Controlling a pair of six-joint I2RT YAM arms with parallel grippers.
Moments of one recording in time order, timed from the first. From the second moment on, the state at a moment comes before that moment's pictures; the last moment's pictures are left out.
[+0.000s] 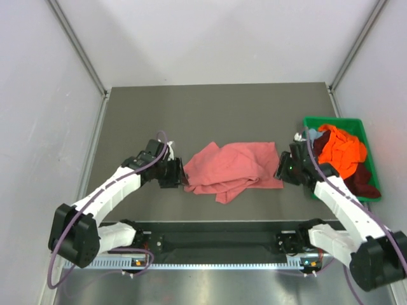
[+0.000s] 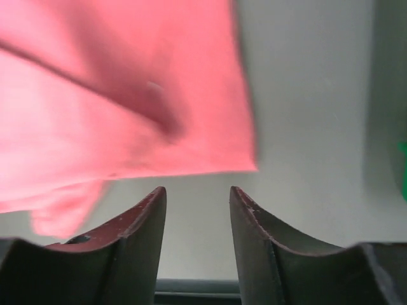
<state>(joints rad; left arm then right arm) -0.43 1.19 0.75 -0.60 0.29 -0.56 0.28 1.00 0.67 -0.67 0.07 0.55</state>
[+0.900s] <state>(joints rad) -0.18 1.11 0.67 -0.44 0.34 -0.69 0.60 2.20 1.76 -0.53 -0.14 0.06</state>
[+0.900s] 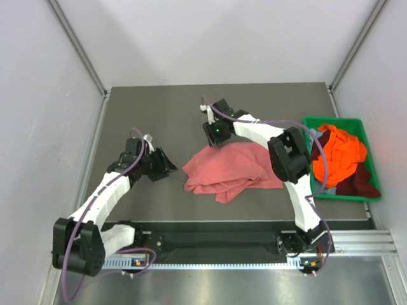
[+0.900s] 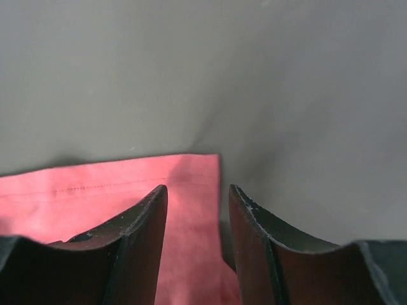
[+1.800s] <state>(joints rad) -0.18 1.04 0.63 -0.40 0.38 -0.70 0.69 2.15 1.71 -0.47 0.26 0.09</state>
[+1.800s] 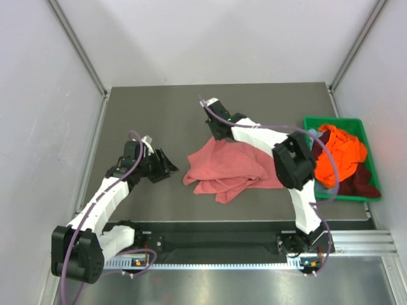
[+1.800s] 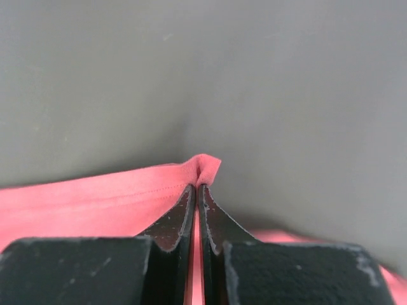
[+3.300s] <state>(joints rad) -0.47 1.42 0.65 -0.21 0.27 -0.73 0.27 1.28 1.07 -0.58 0.50 0.27</state>
